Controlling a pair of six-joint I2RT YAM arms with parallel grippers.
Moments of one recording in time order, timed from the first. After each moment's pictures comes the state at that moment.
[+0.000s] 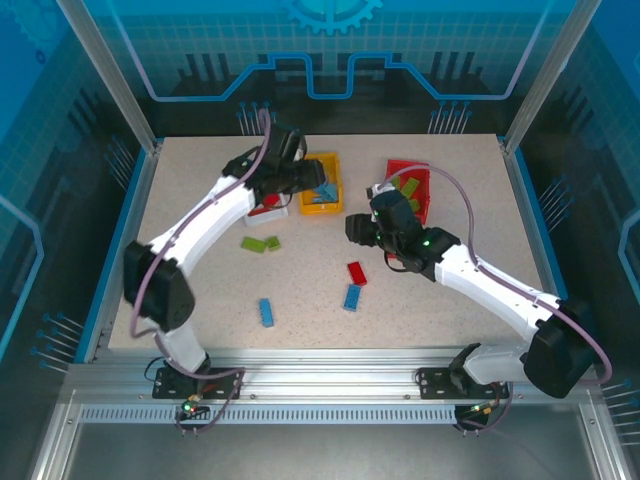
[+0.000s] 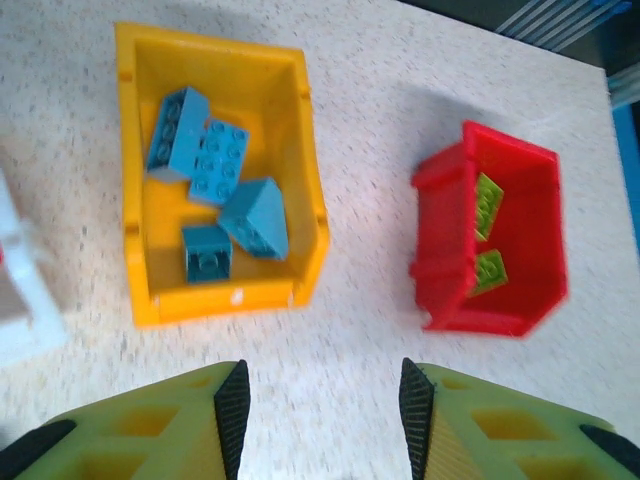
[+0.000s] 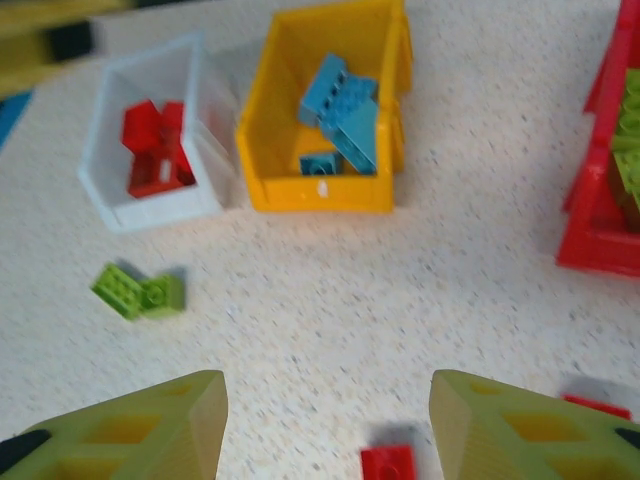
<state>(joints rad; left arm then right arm) -0.47 1.71 1.61 -0.66 0.04 -0.67 0.68 1.31 1.01 -0.39 0.18 0.49</state>
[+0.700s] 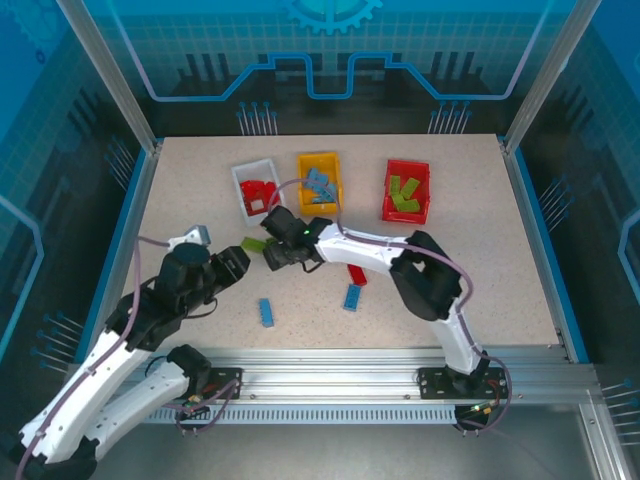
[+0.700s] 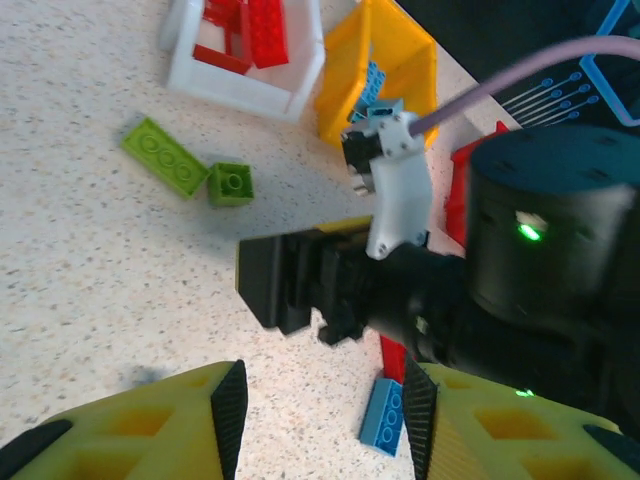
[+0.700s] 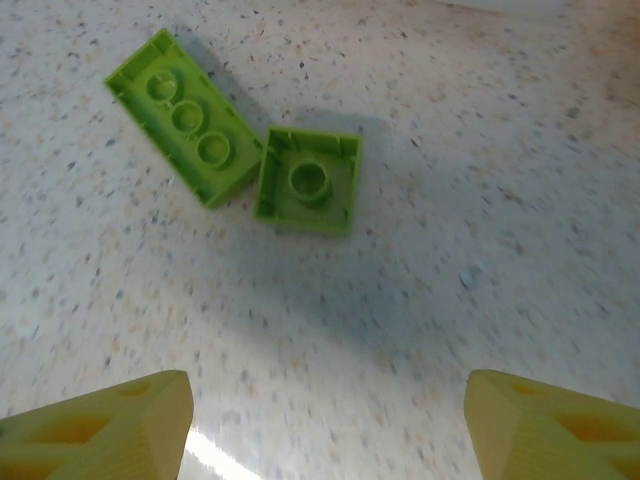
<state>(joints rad) -0.54 0.59 0.80 -0.81 -0.17 -0.99 0.94 2.17 1.70 -0.58 0.17 0.40</state>
